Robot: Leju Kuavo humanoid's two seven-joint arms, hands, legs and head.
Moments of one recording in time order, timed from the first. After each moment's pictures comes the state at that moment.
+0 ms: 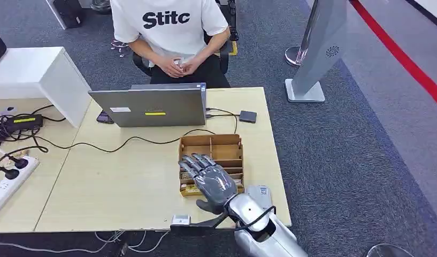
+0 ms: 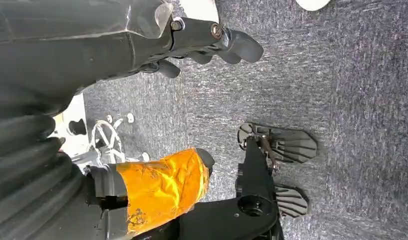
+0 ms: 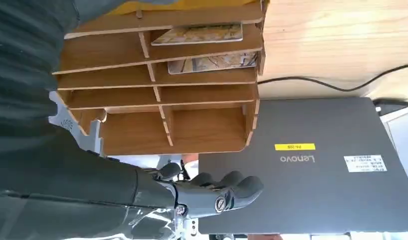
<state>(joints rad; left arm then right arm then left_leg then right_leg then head) -0.22 -0.08 1.04 -0.31 -0.89 -0.15 0.20 -0.34 0.17 0.77 -1.05 1.19 -0.18 -0.33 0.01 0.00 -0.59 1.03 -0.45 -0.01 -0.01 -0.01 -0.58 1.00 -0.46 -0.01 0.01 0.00</state>
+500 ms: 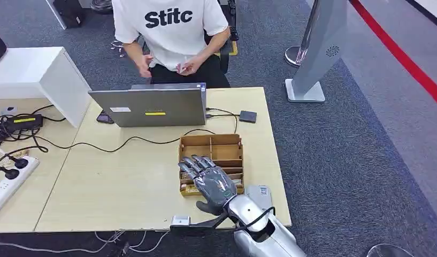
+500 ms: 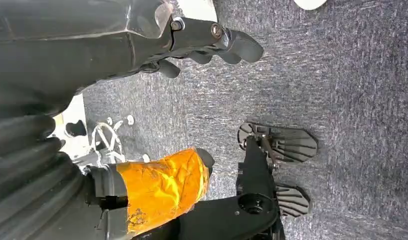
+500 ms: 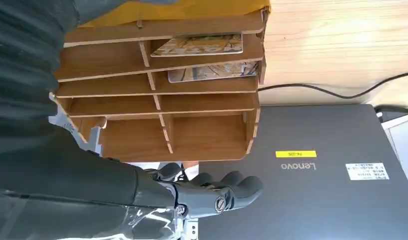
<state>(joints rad) -0.23 -0.08 1.02 -0.31 -0.89 -0.15 0.20 -0.34 0.18 0.77 -1.03 1.19 -0.19 -0.33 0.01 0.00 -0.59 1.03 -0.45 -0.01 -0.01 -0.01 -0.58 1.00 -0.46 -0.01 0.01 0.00</state>
